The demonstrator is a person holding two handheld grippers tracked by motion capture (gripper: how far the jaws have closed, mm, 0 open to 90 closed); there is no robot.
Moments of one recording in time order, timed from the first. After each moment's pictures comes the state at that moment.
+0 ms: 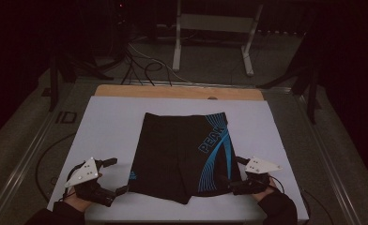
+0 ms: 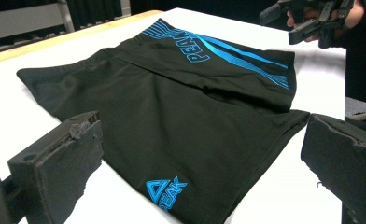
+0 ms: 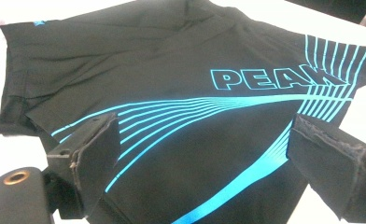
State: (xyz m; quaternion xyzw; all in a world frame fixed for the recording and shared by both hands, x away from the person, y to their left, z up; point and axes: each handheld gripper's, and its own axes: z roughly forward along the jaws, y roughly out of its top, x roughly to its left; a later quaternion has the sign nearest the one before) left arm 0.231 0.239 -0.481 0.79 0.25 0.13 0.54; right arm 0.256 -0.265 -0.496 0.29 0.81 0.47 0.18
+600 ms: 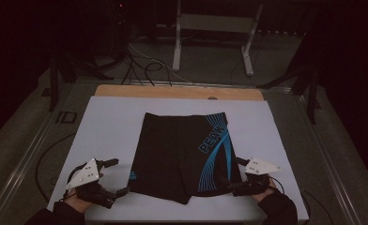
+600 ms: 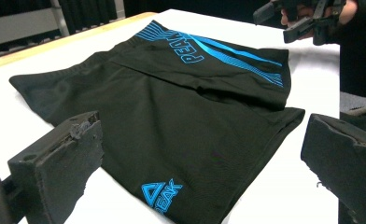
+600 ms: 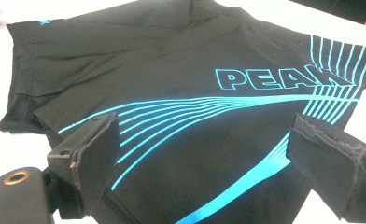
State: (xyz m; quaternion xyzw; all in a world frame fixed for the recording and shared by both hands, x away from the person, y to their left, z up) left arm 0.229 0.237 -0.480 0.80 0.23 0.14 0.54; right arm 0.254 -0.264 -0.496 0.29 0.81 0.47 0.18
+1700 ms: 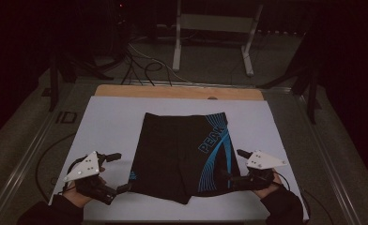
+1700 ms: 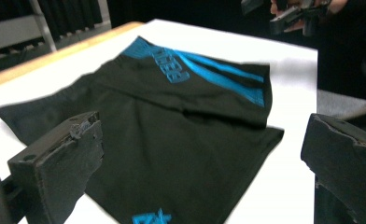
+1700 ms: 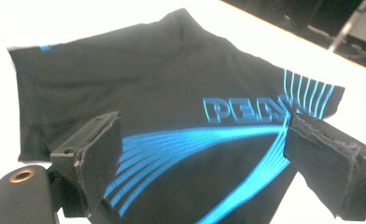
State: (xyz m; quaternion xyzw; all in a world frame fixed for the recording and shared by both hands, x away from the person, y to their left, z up) left arm 0.235 0.228 -0.441 0.80 0.20 0.12 0.55; right arm 0.249 -0.252 -0.441 0.29 0.82 0.45 0.22
